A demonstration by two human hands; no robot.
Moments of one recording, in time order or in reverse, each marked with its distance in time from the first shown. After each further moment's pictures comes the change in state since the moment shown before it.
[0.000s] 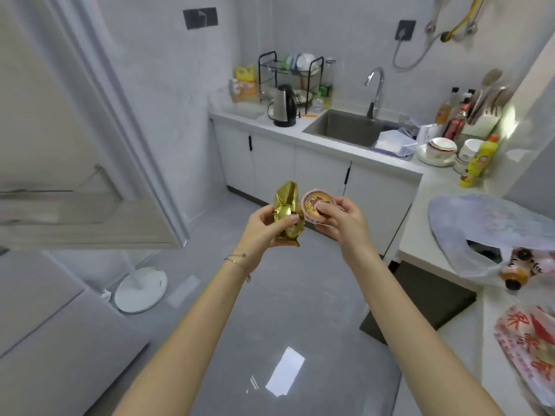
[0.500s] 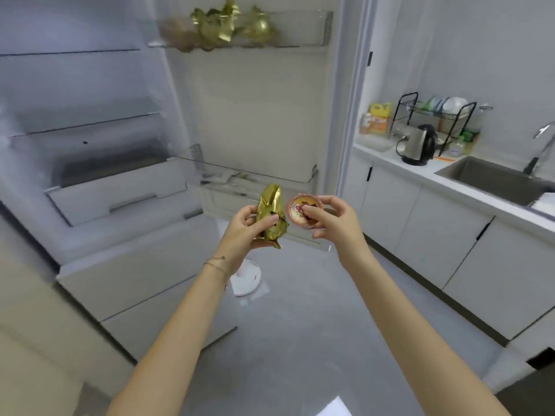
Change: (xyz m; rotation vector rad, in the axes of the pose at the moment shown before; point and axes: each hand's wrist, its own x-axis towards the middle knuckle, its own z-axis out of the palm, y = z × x) left_hand -0.203 0.071 -0.286 -0.007 0.485 0.129; right_hand -0.132 0.013 0.306 -0.139 -0.528 -0.109
